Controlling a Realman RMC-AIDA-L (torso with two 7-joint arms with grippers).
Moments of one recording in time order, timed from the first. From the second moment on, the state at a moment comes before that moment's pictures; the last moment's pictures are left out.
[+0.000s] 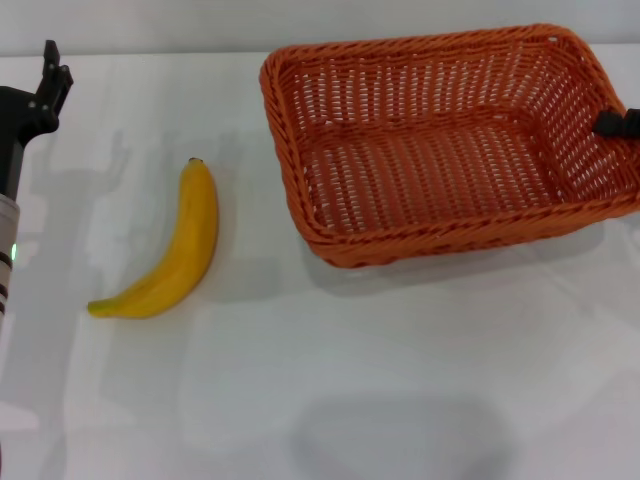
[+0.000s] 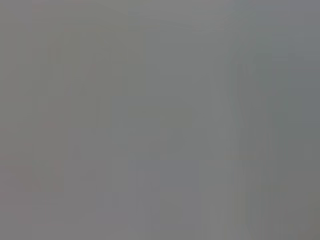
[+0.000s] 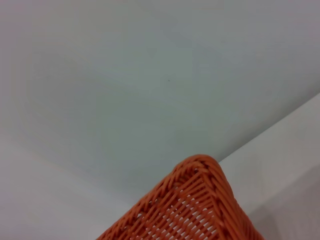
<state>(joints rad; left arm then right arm) -0.44 -2.08 2.30 0.28 -1.08 1.22 0.19 0.48 2.01 -0.52 -0.75 1.22 1.46 -0.81</state>
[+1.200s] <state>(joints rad) -0.44 -2.08 2.30 0.28 -1.08 1.22 0.19 0.48 2.00 -0.51 -0.71 1.27 1.47 -0.84</state>
